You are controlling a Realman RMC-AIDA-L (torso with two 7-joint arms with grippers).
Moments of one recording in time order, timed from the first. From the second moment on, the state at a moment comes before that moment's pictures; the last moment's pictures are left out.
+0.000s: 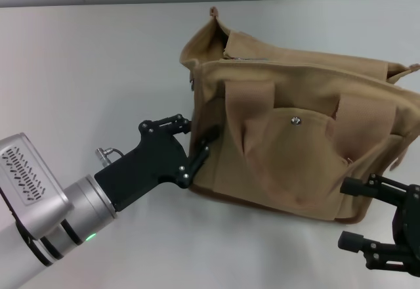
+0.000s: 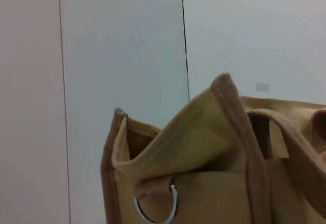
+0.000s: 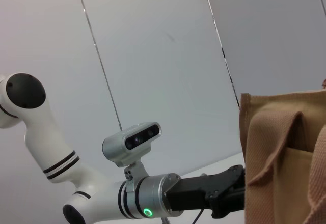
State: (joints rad) left arm -0.54 -2.08 0.62 -0.23 1.55 1.48 -0.18; right arm 0.30 2.08 -0.23 -0.49 -2.30 -2.05 0.94
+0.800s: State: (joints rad) left arm -0.57 -2.08 0.62 -0.09 1.55 1.57 -0.23; right arm 0.18 2.08 0.06 -0.21 -1.68 -2.05 0.89
